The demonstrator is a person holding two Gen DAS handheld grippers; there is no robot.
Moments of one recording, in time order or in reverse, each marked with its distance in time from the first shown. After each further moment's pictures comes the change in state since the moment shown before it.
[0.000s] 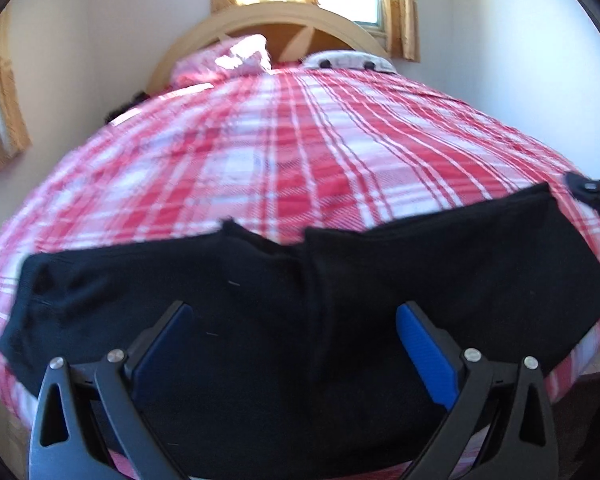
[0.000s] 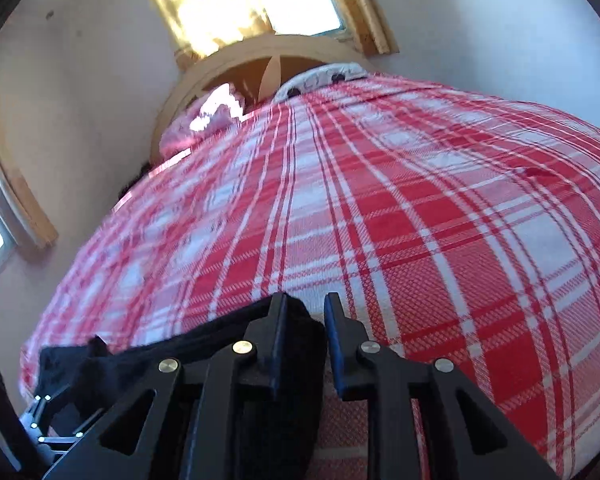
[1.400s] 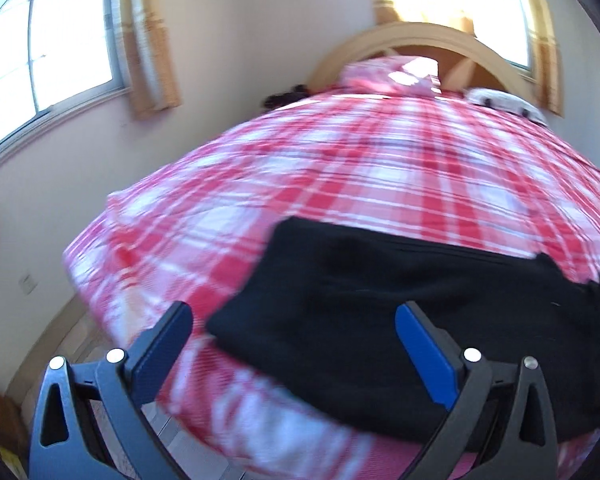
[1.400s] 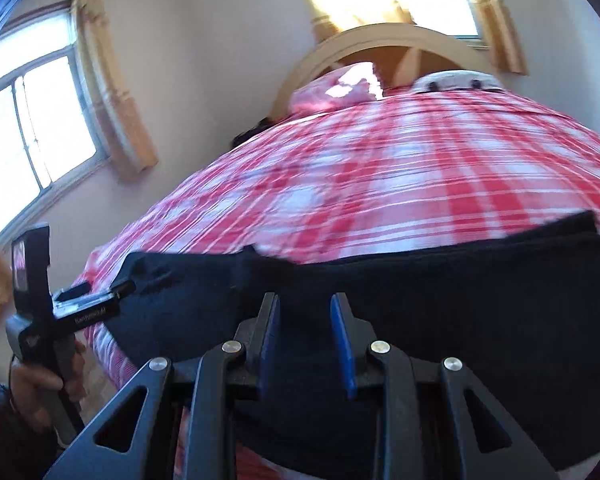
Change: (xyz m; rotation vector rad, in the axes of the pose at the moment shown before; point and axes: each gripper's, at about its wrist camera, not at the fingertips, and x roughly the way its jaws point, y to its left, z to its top) left arm -0.029 0.196 -0.039 -0.318 -0.036 0.444; right arm 0.012 0.167 -0.098 -0.317 0.103 0.336
